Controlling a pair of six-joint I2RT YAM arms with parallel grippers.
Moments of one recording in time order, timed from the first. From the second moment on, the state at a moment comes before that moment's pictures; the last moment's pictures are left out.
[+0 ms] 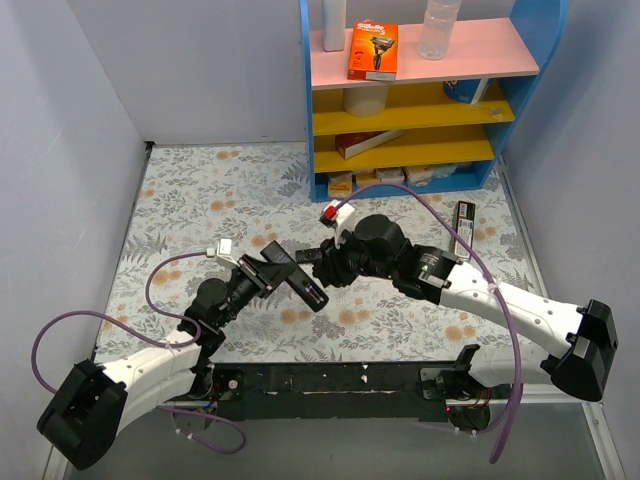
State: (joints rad) left arm -0.60 0.86 0.08 0.77 0.09 -1.21; right arm 1.00 1.23 1.06 -0.33 -0.10 0.22
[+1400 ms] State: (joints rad) left arm -0.60 0.89 0.10 0.84 0.03 -1.36; right arm 1.17 1.09 0.79 -0.03 0.17 0.28
